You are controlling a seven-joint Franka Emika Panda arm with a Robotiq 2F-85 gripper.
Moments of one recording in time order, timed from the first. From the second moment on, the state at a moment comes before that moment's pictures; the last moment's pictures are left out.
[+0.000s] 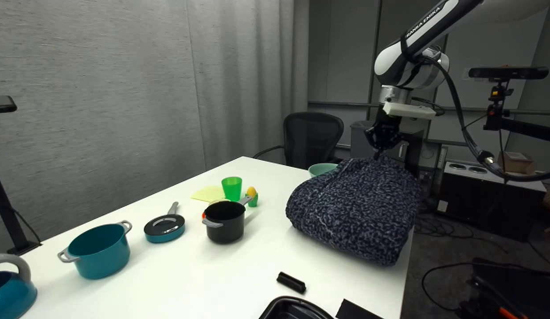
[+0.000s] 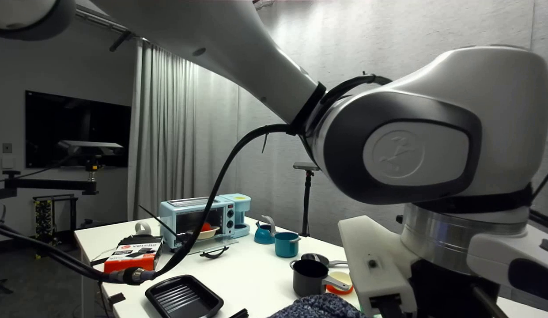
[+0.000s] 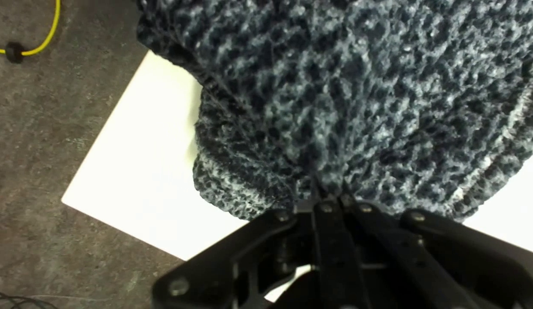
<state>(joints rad) -0.35 0.21 -0.35 -2.00 0.26 2.22 0.11</state>
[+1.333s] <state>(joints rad) -0.32 0.21 -0.29 -1.98 0.17 2.18 0.12</state>
